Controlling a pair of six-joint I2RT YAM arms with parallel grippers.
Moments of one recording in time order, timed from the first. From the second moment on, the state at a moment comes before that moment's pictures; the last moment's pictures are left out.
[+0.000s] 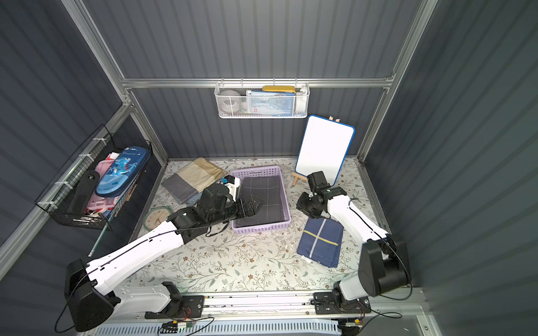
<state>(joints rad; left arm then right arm) -0.82 1.27 1.09 -0.36 0.08 -0.78 0.26 1.54 1.15 -0.70 -0.22 0.76</state>
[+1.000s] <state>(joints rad) -0.82 1.30 1.12 -0.46 0.05 -0.78 0.48 1.72 1.23 -0.54 -0.34 0.76</state>
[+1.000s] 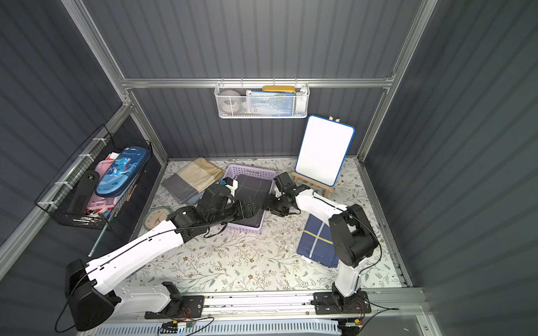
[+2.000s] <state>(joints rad) -1.14 2.02 1.32 -0.17 0.16 -0.86 -0.33 1.47 0.91 -0.83 -0.03 0.59</state>
